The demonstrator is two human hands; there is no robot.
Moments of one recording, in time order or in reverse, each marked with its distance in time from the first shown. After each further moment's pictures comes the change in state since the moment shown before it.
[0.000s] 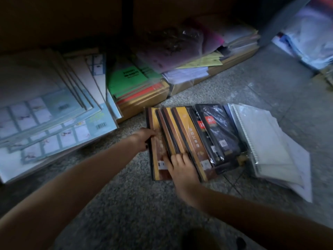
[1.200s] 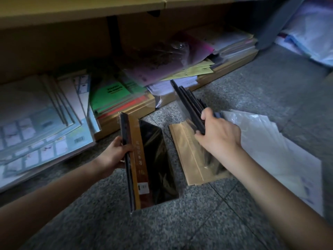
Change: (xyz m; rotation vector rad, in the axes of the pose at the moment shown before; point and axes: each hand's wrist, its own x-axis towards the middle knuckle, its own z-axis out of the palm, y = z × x) left_hand -0.078 -0.003 0.008 0.190 0.079 0.324; right_hand -0.029 0.183 -0.030 0.568 0.436 0.515
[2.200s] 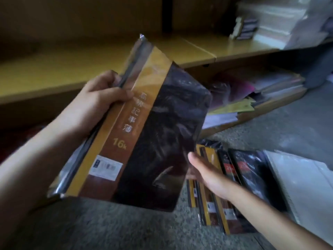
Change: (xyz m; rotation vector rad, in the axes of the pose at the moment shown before) left_hand -0.154 0.175 -0.083 0.203 0.338 0.659; right_hand -0.014 -0.095 -0.005 1.388 -0.716 -0.289
